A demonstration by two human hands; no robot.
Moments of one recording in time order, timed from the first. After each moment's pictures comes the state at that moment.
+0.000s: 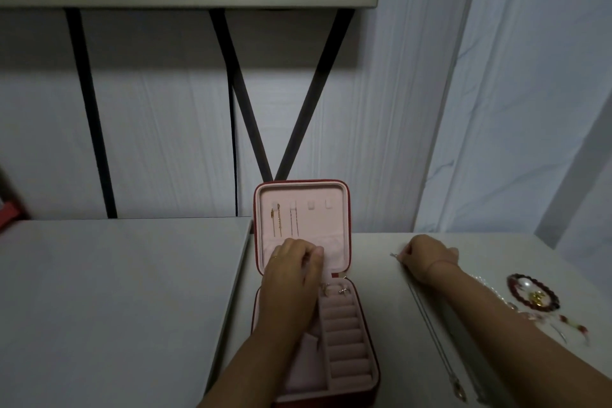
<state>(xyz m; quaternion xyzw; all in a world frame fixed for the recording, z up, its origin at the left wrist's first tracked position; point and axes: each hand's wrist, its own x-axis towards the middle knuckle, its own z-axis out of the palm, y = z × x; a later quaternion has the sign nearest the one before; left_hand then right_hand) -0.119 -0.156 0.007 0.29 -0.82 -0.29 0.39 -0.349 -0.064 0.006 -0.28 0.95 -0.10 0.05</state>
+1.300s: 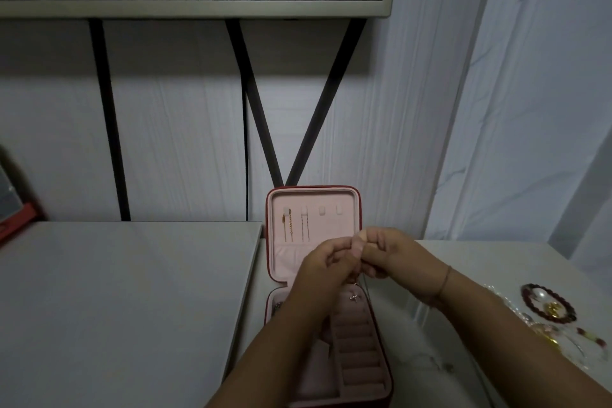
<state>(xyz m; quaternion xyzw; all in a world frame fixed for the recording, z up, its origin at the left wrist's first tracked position) -0.132 -0.141 0.038 0.22 -0.65 -0.67 0.29 -0.252 -0.060 0.076 -0.52 0.63 -0.48 0.32</state>
